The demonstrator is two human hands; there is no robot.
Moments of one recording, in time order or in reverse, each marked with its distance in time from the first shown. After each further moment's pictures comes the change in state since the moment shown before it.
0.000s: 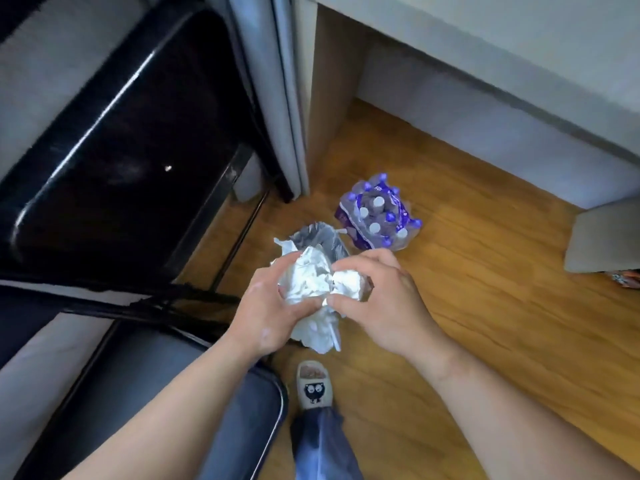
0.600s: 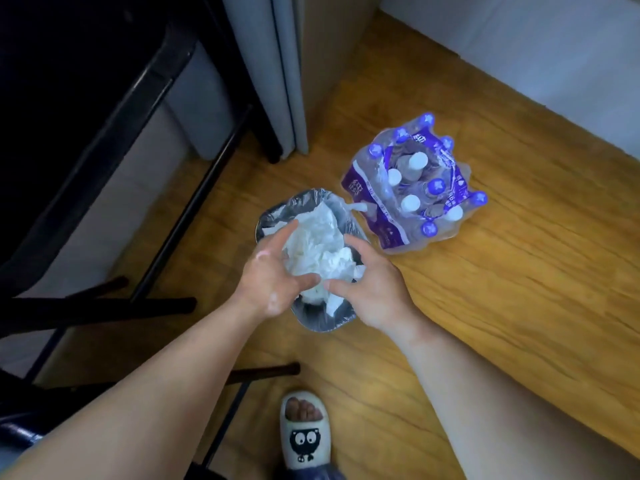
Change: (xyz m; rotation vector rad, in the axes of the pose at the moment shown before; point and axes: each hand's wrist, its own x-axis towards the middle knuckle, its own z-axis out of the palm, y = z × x) left_hand 0.250 -0.190 0.110 0.053 -0.001 -0.096; right_hand 0.188 0.247 0.158 0.120 -0.004 0.225
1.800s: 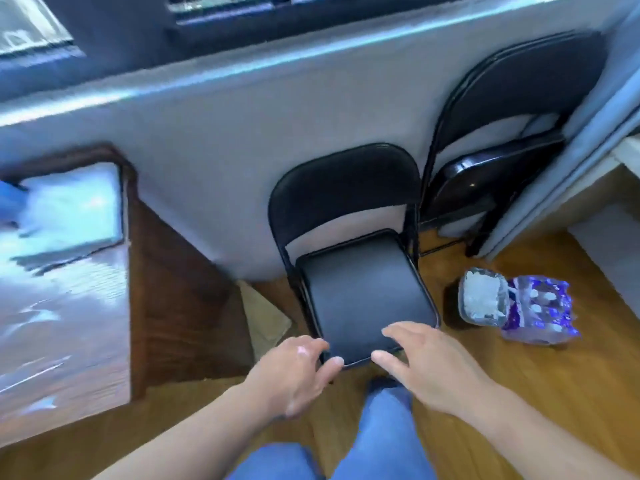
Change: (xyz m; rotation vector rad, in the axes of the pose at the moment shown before) left_hand -0.846 -0.045 -0.166 0.272 0.279 -0.174; right_hand -0.683 -0.309 0.034 -1.095 -0.529 -0.901
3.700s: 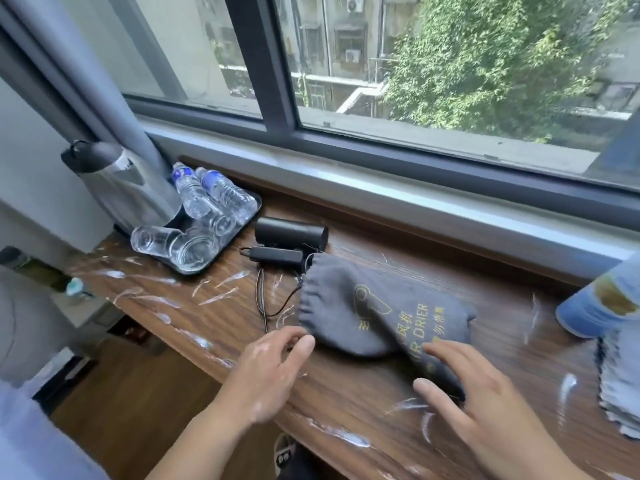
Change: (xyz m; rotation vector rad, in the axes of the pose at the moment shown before) left_hand -0.451 -0.566 -0.167 -0.651 0.832 -0.726; right_hand 0.173 -0.695 0.065 0.270 -0.004 -0.684
